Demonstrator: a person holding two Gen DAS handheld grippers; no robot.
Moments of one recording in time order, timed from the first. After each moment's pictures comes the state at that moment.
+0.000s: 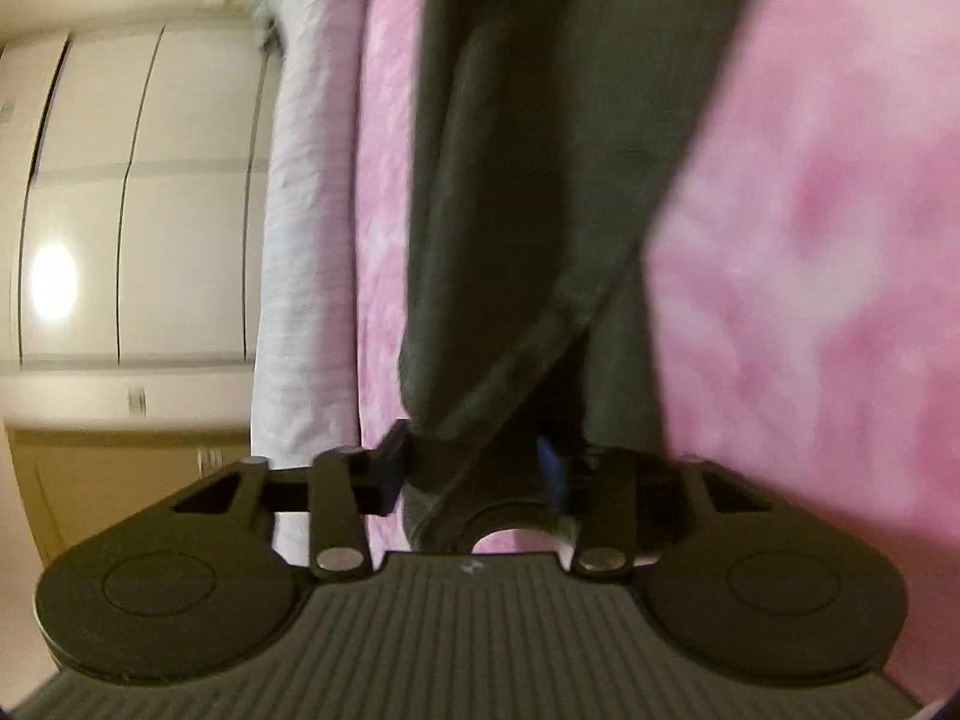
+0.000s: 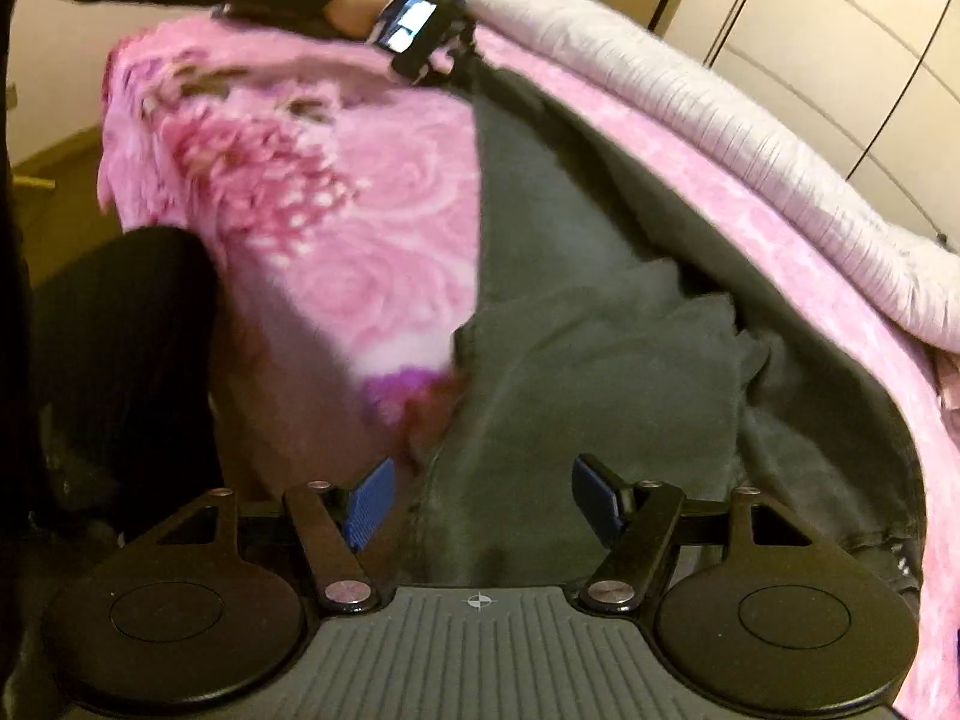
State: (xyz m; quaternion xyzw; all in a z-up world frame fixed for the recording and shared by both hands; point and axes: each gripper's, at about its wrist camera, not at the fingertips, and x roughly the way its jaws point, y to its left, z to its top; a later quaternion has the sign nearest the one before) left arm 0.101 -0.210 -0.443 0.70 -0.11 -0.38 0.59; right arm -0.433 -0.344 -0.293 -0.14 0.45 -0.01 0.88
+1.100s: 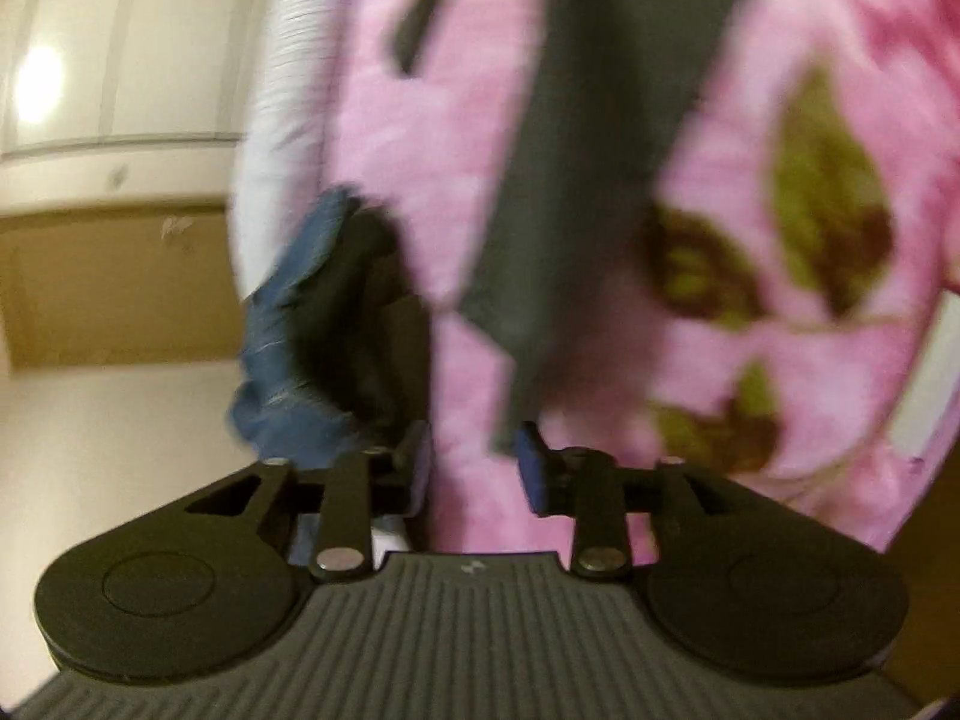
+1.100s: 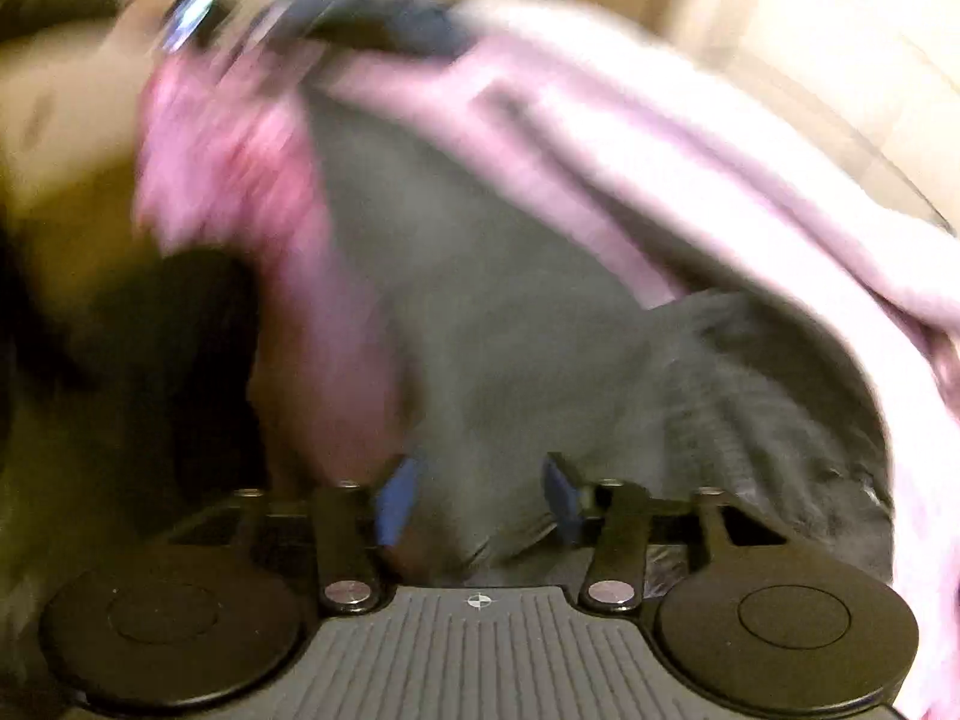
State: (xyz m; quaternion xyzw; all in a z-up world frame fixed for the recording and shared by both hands) left arm -0.007 0.111 -0.338 0.71 0.05 -0.29 0.64; right arm -0.530 -0.385 -0.225 -0.07 0.38 -0.04 0.92
